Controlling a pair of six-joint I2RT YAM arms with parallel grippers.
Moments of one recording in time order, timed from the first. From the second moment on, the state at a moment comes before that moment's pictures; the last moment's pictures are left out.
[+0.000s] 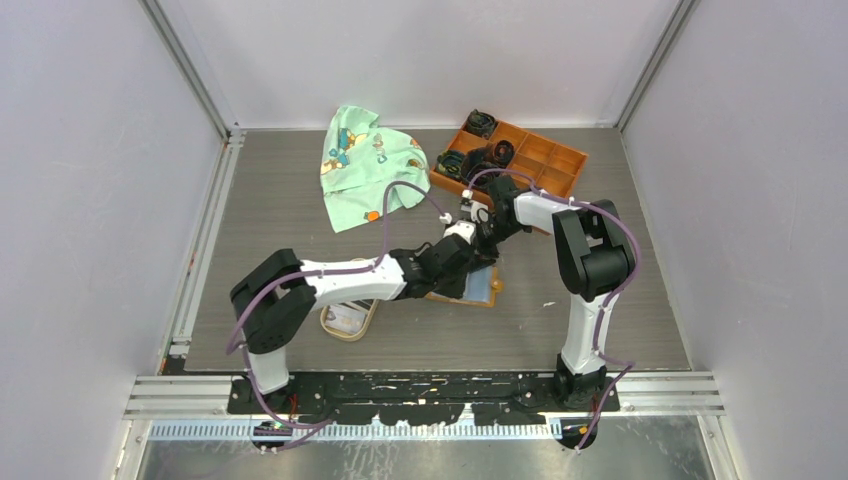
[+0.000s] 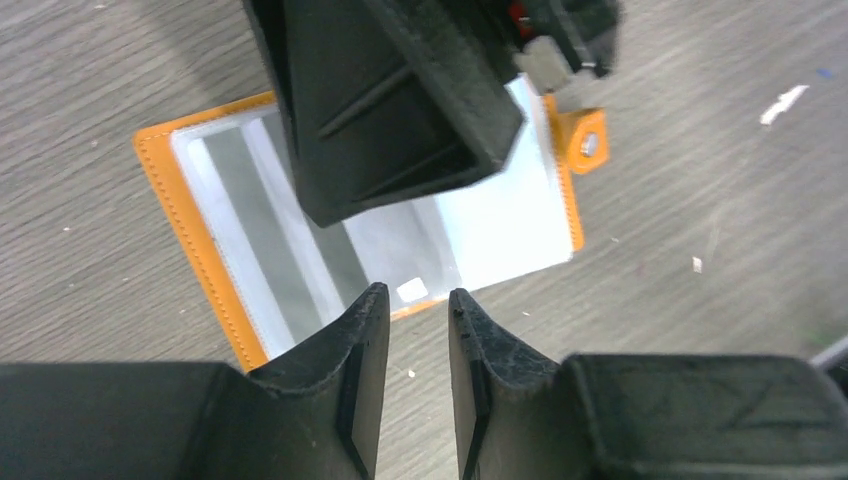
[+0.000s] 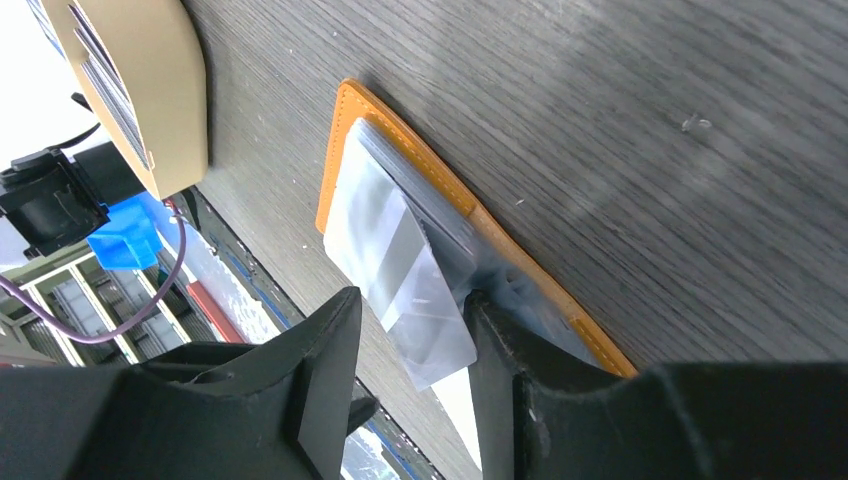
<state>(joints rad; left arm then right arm) -1.06 1.85 1.23 -0.26 -0.23 -0.60 0.29 1.98 1.23 -0.65 -0.77 0.10</state>
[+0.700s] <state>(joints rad) -1.06 1.97 1.31 -0.15 -0.13 -0.63 0.29 1.98 1.23 -0.66 -0.76 0.11</state>
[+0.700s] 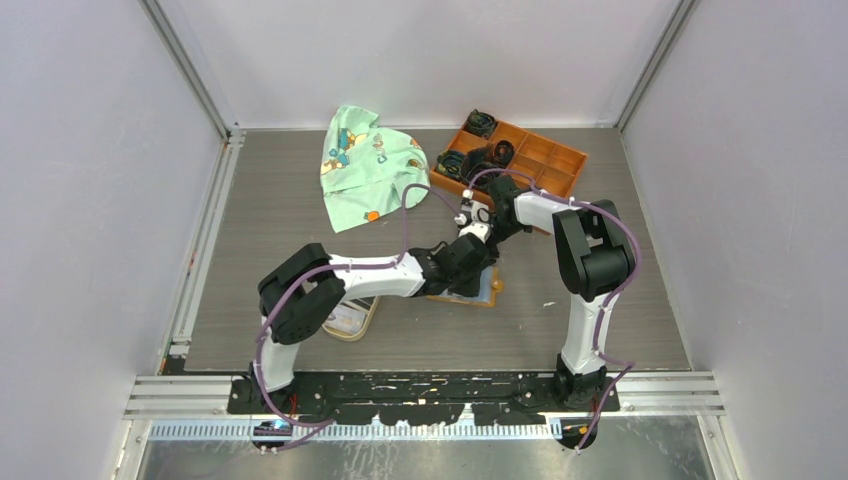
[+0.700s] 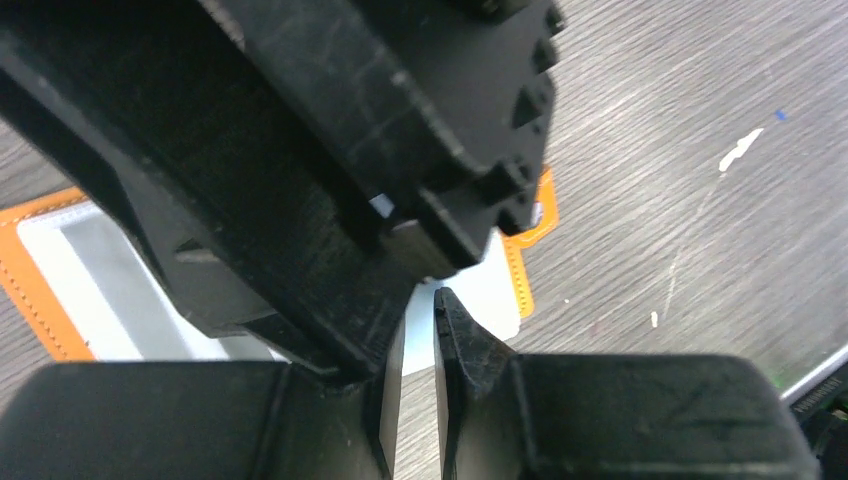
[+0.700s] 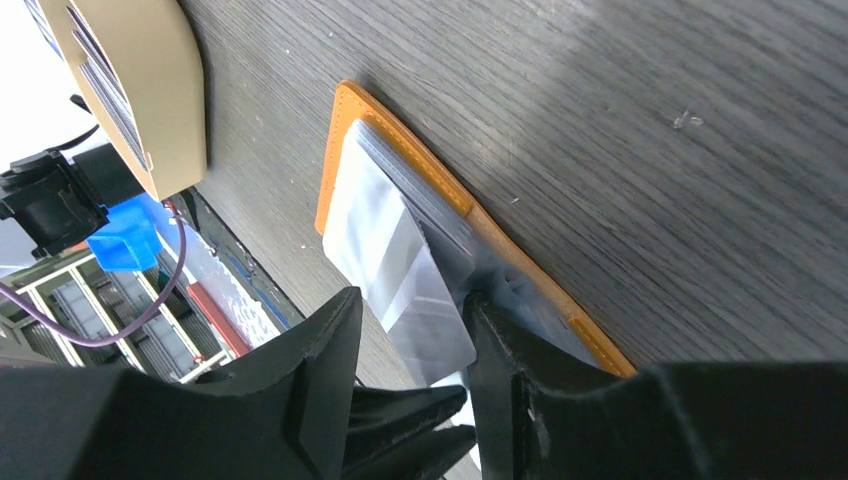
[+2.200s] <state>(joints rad) -1.00 1.64 1.04 -0.03 -0.12 -0.49 0.19 1.94 1.34 -0.90 -0.77 -0.13</state>
